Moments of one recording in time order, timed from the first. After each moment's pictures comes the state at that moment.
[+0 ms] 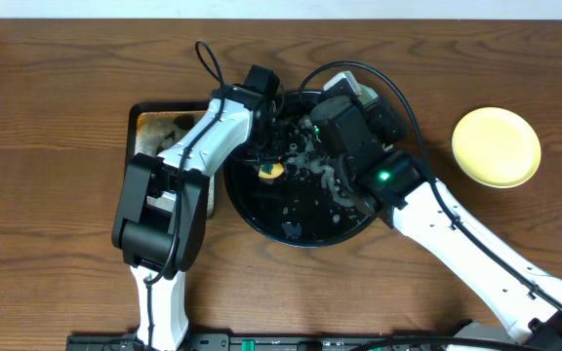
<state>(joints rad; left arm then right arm) -0.36 2.09 1.53 -0.90 0.18 -0.38 0.68 1.53 1.25 -0.49 0.84 -0.30</state>
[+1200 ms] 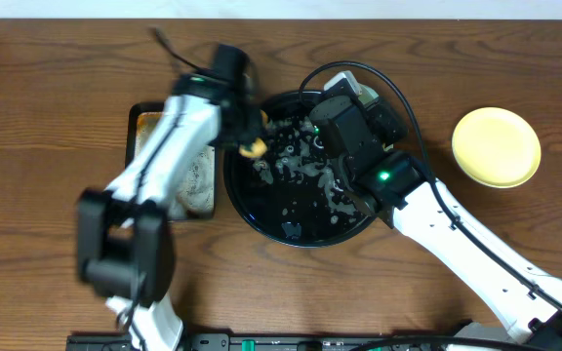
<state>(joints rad) -0.24 1.87 1.53 -0.92 0.18 -0.37 0.68 1.53 1.25 -0.49 0.84 -0.30</state>
